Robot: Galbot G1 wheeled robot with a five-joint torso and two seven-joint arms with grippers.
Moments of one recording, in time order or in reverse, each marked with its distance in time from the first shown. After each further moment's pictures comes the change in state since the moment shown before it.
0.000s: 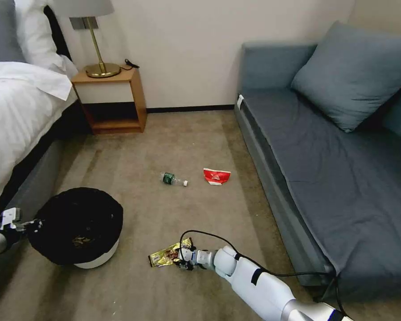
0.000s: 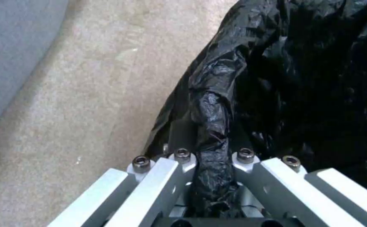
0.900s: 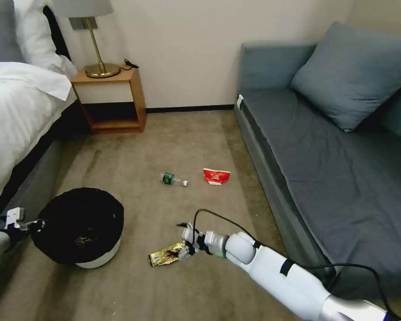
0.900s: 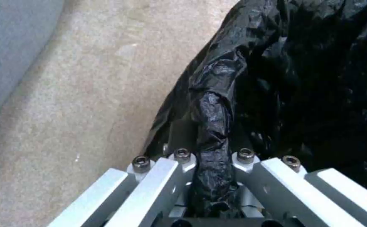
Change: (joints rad) left arm -0.020 0.001 0.026 0.024 0.013 -0.005 0.006; right arm -0.001 -0.186 -0.061 0.281 0.223 -0.028 -0.017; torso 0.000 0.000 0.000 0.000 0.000
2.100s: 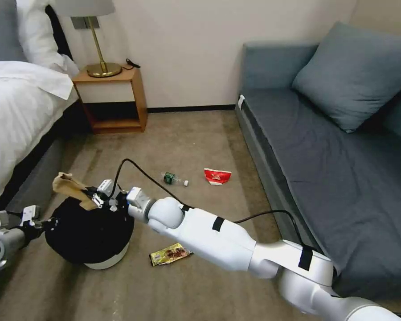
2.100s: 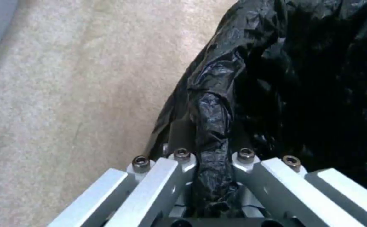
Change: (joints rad) left arm -0.039 -0.016 0.081 -0.027 0.026 0.004 -0.003; right arm 0.351 0.335 -0.300 0.124 0.551 -0.068 0.330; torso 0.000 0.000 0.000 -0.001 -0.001
